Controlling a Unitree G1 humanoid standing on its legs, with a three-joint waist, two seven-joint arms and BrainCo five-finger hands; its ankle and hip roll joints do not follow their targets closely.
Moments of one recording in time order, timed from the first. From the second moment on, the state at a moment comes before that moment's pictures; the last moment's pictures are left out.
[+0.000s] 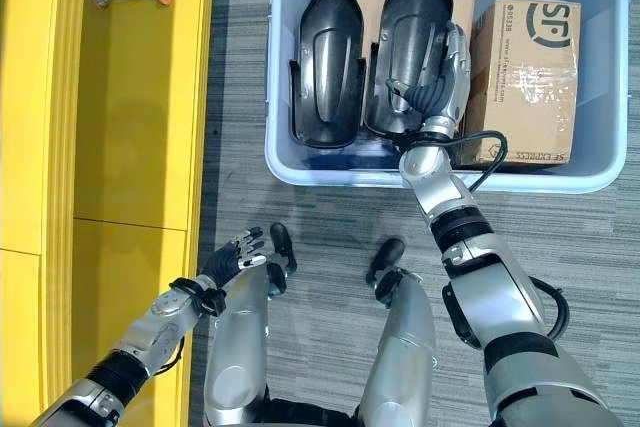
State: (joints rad) left arm -0.21 0.43 -0.43 0.41 -0.65 -0.03 -0.15; right arm -0.98 -0.47 0.34 0.82 0.06 -0.11 -0.71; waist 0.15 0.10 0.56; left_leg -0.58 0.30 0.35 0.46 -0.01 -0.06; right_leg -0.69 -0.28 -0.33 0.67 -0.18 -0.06
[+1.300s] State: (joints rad) left arm -0.24 0.40 -0.47 0.43 -0.66 0.00 -0.15; right arm -0.98 -0.40 0.28 0.97 0.35 -0.07 -0.75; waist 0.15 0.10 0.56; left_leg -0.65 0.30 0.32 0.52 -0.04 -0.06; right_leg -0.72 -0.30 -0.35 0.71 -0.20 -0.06
